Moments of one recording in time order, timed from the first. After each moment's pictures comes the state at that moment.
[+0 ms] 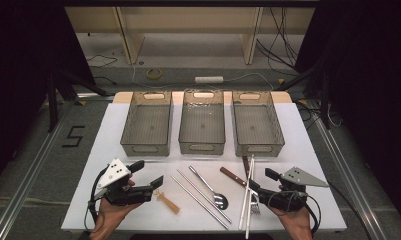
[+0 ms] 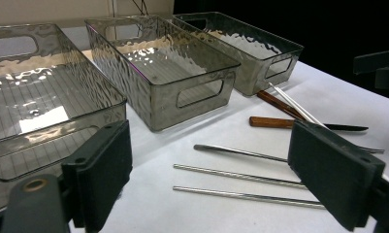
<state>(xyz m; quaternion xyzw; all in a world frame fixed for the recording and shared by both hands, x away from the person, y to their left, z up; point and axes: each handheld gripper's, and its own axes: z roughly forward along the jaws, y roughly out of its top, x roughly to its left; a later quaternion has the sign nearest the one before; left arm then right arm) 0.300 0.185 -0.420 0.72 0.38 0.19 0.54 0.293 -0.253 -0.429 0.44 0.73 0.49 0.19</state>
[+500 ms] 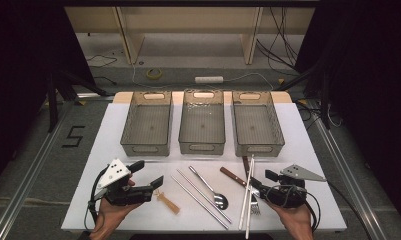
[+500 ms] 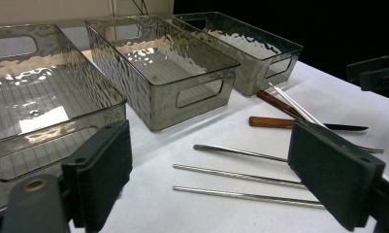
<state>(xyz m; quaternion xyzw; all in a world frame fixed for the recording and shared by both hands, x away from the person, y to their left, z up) 0.300 0.185 -0.420 0.72 0.38 0.19 0.54 0.301 -0.254 -0.431 0.48 0.73 0.45 0.17</state>
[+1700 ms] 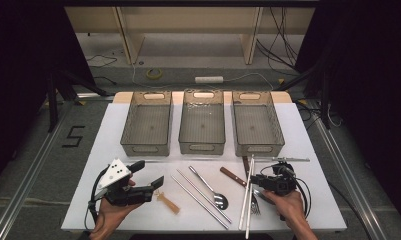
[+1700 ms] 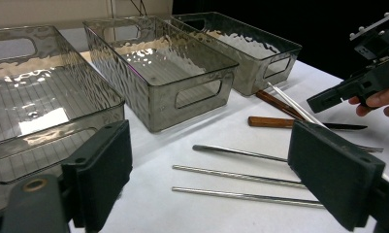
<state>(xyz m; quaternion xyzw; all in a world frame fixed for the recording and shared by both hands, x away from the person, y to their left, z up) 0.299 0.184 -0.419 0.72 0.38 0.19 0.54 0.356 -0.260 -0.469 0.58 0.73 0.37 0.03</state>
